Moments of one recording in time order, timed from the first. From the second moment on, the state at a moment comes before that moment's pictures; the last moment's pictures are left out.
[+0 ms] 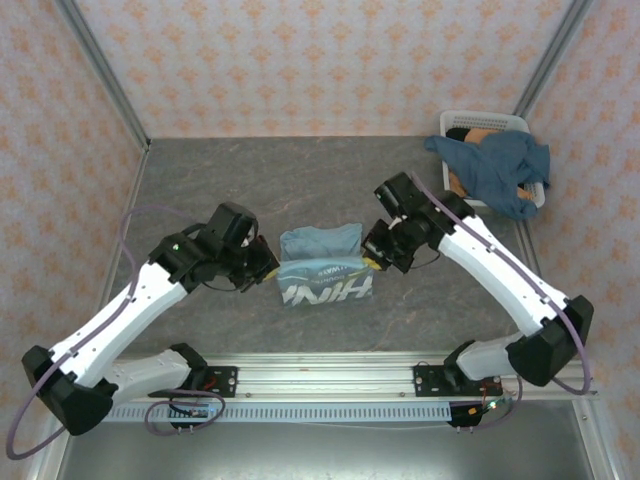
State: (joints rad) left arm -0.57 1.10 1.11 -0.99 0.21 -1.26; right arm 0.61 1.37 1.40 -1.24 -0.29 1.20
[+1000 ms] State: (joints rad) left arm -0.23 2.01 1.66 -0.89 0.23 -0.94; right arm 0.36 2.20 1.88 -1.05 -0.27 1.05
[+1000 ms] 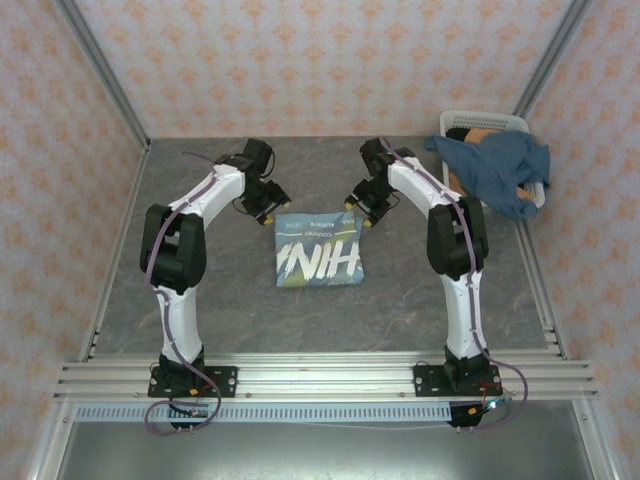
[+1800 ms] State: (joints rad) left arm -0.63 1.26 0.76 -0.53 0.19 -1.66; right arm 0.42 1.89 1.40 -0.72 -0.24 0.88
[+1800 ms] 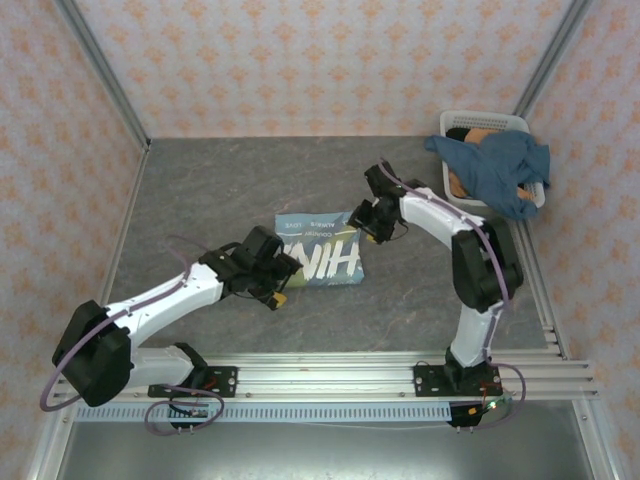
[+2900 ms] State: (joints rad) left arm -0.96 1.77 0.89 0.03 -0.15 -2.10; right arm 0.40 2.00 1.38 -0.70 -0.31 0.90
